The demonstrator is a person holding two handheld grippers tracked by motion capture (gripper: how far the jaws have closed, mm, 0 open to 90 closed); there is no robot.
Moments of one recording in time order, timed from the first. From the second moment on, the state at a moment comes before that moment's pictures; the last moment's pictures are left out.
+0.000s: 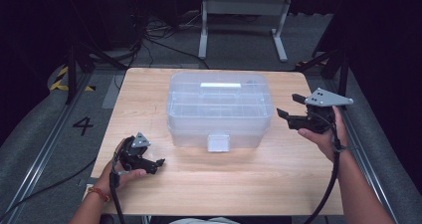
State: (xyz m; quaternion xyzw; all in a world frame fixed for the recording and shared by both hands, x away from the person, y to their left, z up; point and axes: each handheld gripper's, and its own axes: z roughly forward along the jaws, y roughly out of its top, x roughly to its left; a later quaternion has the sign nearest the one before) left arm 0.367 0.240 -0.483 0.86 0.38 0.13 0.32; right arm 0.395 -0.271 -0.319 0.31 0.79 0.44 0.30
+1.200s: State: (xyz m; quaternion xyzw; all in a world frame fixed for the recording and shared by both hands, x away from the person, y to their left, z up) left arm 0.367 0.240 -0.483 0.86 0.38 0.13 0.32; right arm 0.448 -0.182 -0.299 0.26 0.82 0.42 0.28
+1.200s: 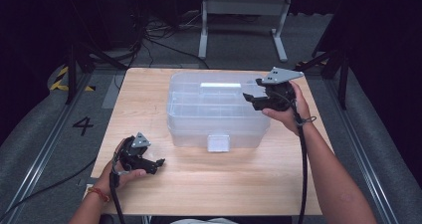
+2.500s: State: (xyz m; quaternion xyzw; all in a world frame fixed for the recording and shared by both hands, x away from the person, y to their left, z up) left arm 0.367 0.240 -0.483 0.86 0.38 0.13 0.33; right arm 0.471 -0.149 -0.303 0.22 0.86 0.38 0.25
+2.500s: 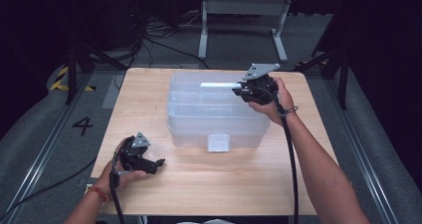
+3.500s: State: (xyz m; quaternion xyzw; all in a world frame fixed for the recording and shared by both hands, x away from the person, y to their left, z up) left arm 0.368 0.231 -0.411 0.83 0.32 0.20 0.42; right arm 0.488 -0.150 -0.288 0.24 0.86 0.39 0.21
